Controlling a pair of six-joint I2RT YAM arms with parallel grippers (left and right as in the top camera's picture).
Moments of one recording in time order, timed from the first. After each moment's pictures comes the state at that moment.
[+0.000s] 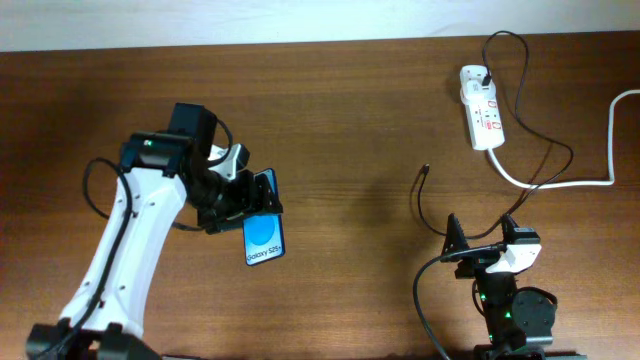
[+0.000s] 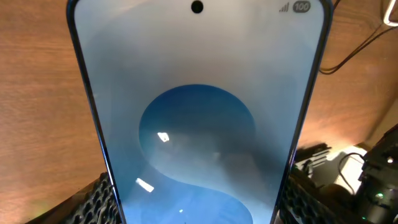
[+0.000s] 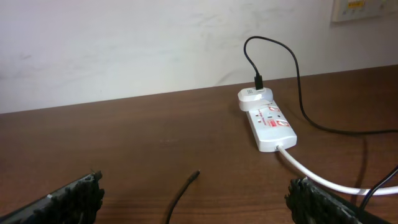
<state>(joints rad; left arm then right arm) -0.15 1.56 1.38 -1.32 0.50 -0.30 -0.01 0.01 0.01 -0.07 -0.05 0.16</state>
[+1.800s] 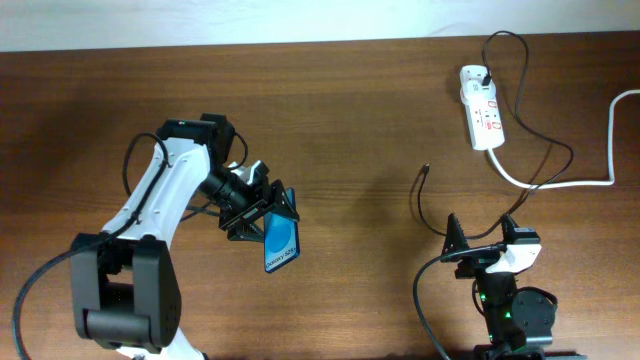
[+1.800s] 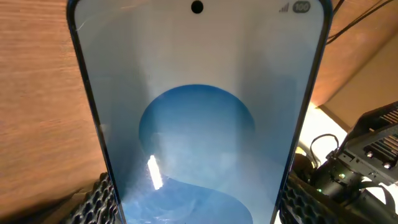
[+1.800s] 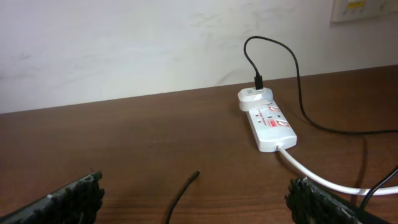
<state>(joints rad) -0.15 1.83 1.38 -1.37 0.69 -0.25 -0.01 0.01 0.01 -0.07 -0.05 0.16</state>
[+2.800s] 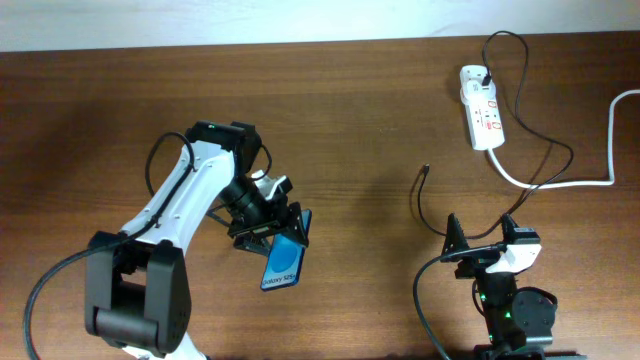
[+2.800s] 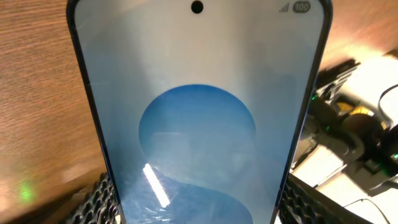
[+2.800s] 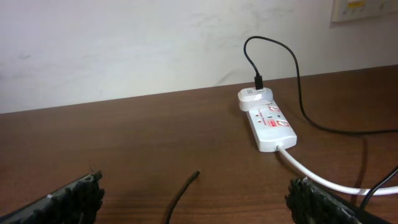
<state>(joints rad) -0.27 1.83 1.38 -1.46 0.60 -0.07 -0.01 0.01 0.01 -0.07 -0.05 0.16</state>
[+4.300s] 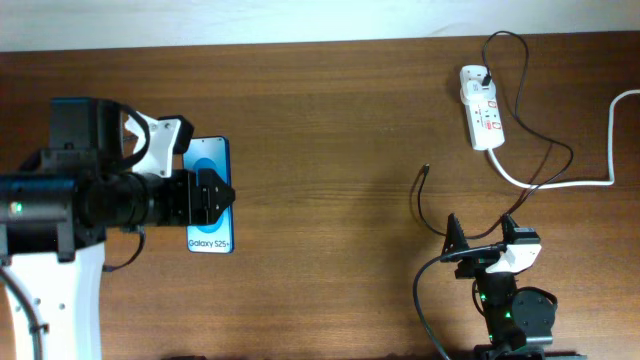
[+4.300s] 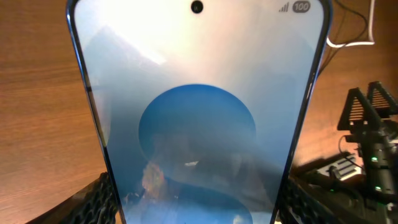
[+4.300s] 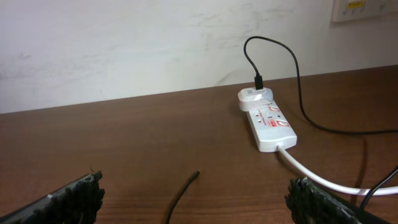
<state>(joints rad) 0.01 1.33 1.76 -1.59 0.42 0.00 -0.01 0.01 0.01 -0.07 -0.05 0.16</state>
